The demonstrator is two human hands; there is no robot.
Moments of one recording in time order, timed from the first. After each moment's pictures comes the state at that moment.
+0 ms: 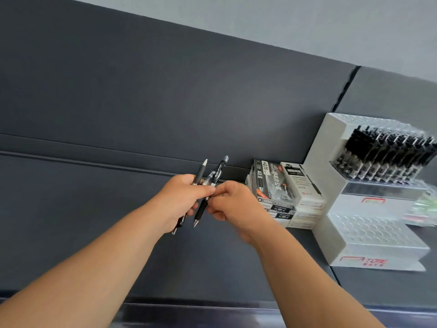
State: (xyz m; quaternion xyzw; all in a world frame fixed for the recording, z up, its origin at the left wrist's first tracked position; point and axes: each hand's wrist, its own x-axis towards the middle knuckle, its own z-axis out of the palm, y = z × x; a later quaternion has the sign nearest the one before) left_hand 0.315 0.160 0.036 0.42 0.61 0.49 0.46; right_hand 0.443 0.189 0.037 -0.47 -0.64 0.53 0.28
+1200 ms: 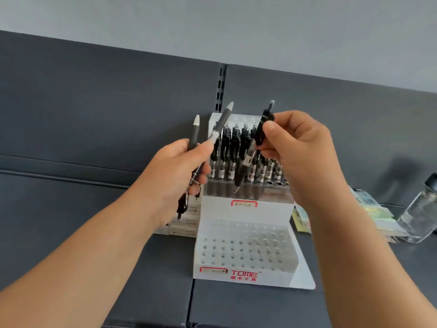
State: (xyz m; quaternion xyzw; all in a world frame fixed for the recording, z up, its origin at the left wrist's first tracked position) left_hand 0.606 0.200 0.132 0.43 0.52 0.63 0.39; right_hand 0.770 0.263 0.163 -0.33 -0.68 0.36 0.55
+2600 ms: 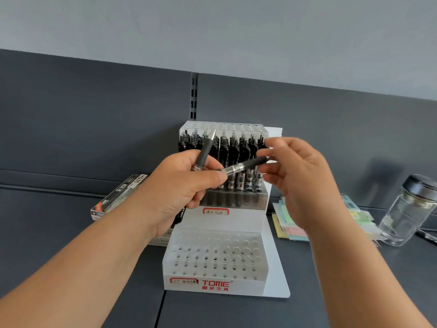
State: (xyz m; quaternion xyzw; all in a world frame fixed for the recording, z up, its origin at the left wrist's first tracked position) left_hand 0.657 0.215 0.142 0.51 0.52 0.57 0.39; right_hand 0.827 0.283 0.150 -0.34 -0.58 0.49 0.56
